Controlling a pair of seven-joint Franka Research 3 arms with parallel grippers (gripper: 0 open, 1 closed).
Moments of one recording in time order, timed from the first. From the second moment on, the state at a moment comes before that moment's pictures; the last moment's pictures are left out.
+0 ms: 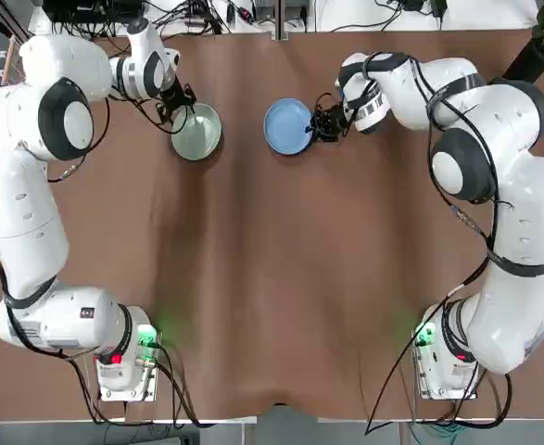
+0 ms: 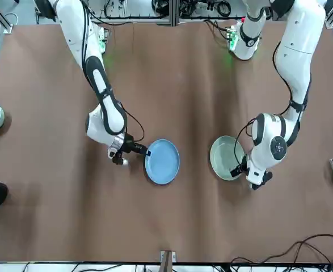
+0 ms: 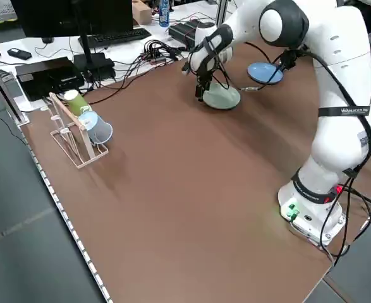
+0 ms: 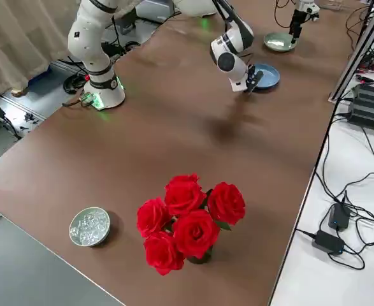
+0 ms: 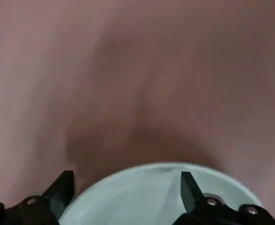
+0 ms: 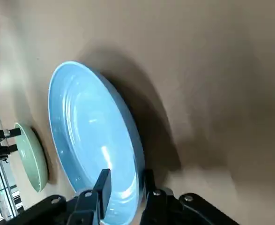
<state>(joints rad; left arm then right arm) -0.04 0.68 -0.15 -1.76 -0.04 2.46 -0.58 0.59 0.67 -0.09 -1.85 1.53 2.50 -0.45</state>
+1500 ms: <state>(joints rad) -0.11 0.77 -0.15 -1.62 -0.04 2.46 -0.70 0.67 0.77 -0.09 -1.71 1.61 2.60 -0.38</state>
